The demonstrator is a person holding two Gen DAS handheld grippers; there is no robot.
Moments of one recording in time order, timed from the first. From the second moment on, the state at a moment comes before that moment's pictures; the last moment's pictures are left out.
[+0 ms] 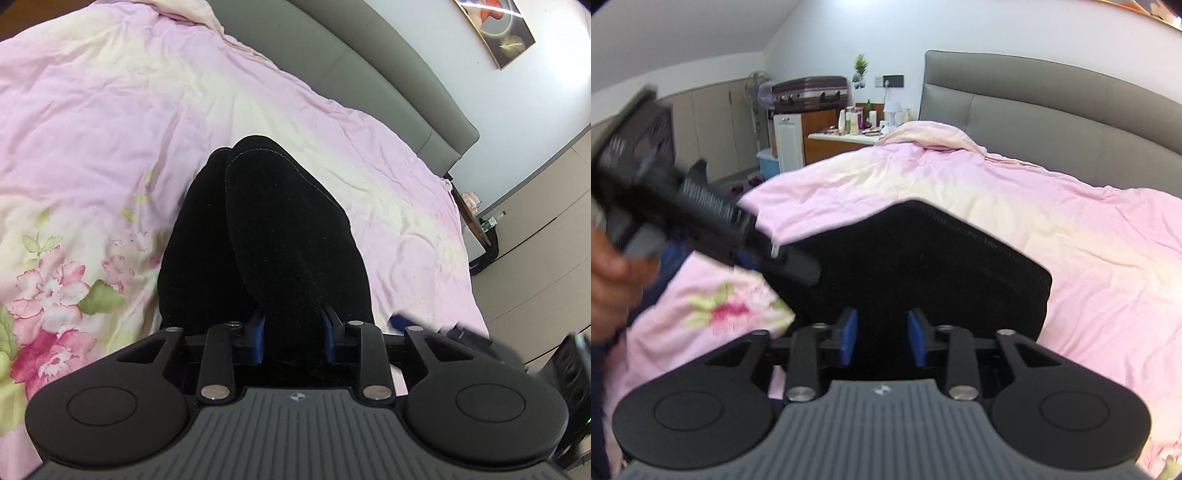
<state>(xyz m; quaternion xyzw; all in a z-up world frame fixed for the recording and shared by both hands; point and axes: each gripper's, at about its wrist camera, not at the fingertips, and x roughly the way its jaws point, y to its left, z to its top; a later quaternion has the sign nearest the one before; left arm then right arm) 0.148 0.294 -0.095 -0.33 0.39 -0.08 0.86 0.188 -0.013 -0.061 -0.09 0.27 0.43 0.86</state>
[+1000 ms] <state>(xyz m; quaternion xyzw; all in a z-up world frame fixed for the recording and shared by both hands) 0.137 0.310 -0.135 -0.37 0.39 -0.11 0.84 0.411 0.158 -0.056 -0.18 0.48 0.59 0.63</state>
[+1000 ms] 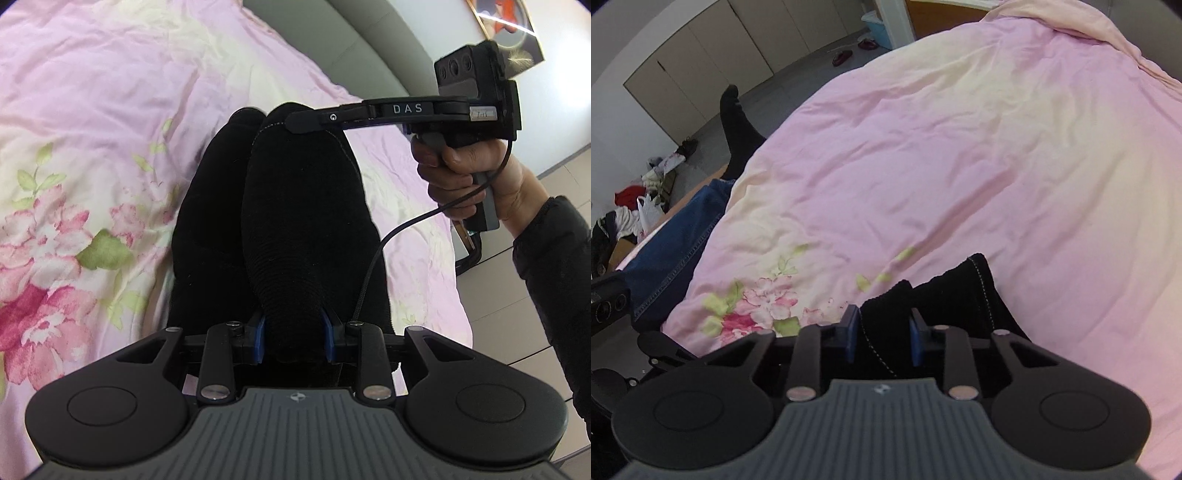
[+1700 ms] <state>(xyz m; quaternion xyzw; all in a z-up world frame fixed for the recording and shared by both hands) 0.148 0.350 -0.162 -0.36 0.41 0.00 0.83 0.406 0.220 -0.102 -0.15 0.48 0.52 0.69</state>
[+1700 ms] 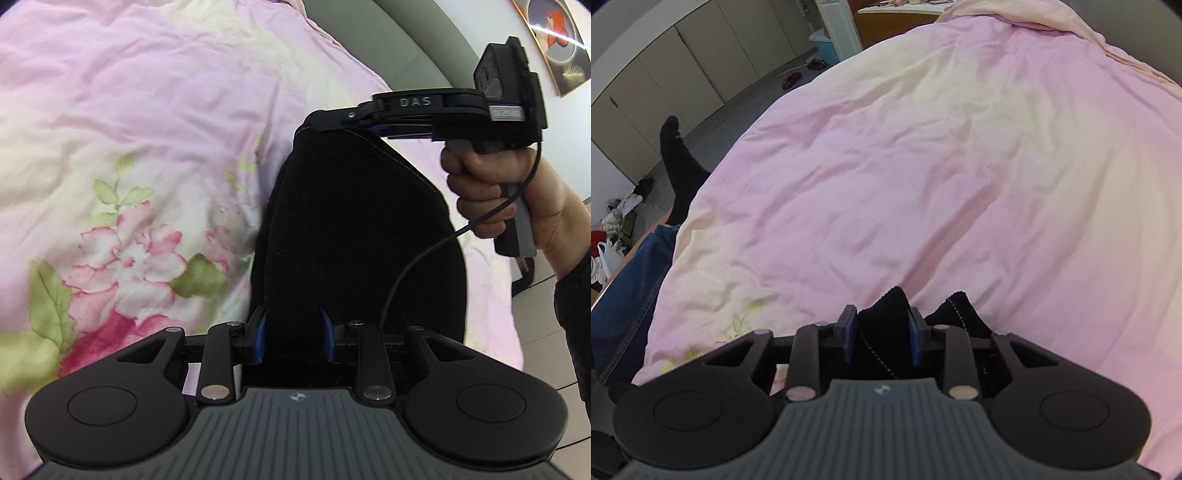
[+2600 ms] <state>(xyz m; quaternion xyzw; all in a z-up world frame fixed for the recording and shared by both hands) 0.146 0.339 -0.165 -0.35 0.40 0.02 0.85 0.191 0.079 -0.122 -0.18 0.30 0.37 0.86</state>
